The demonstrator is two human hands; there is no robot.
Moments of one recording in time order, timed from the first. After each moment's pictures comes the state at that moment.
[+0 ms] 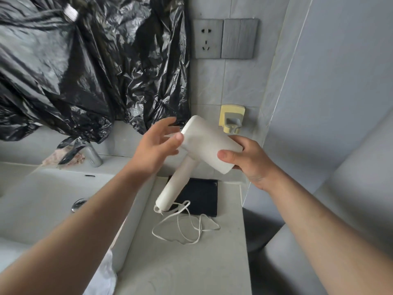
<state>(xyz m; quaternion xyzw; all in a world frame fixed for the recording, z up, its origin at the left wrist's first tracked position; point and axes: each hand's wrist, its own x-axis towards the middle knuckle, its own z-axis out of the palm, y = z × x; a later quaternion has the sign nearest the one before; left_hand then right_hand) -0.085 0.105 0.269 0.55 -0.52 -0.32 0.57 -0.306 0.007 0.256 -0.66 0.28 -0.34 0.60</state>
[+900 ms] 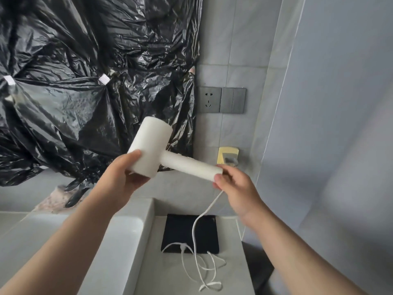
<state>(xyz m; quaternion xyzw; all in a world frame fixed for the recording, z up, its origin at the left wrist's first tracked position) 0.002 0.163 0.329 0.46 -0.29 -0.44 0.71 -0.253 0.094 0.303 -0.67 0.36 -0.44 0.47</state>
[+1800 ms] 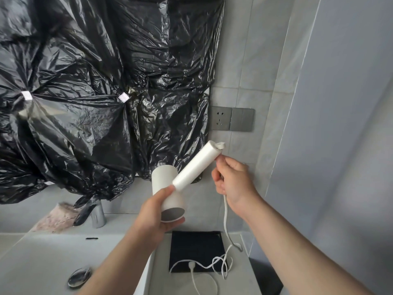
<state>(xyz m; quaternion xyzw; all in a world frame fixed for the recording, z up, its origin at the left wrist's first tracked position) -0.008 0.184 0.300 0.50 -0.22 -0.53 0.64 -0.168 0.109 0.355 -0.58 0.32 -0.53 0.53</state>
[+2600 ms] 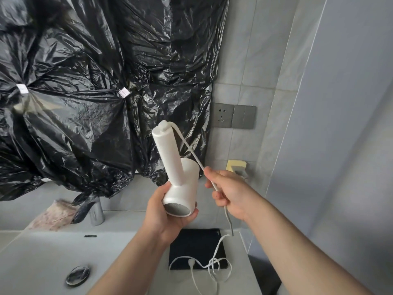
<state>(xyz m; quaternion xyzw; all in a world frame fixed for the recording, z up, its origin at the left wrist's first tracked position) -0.016 0.178 0.295 0.35 -0.18 -0.62 0.68 -0.166 0.109 0.342 -0.56 0.42 -0.37 0.61</state>
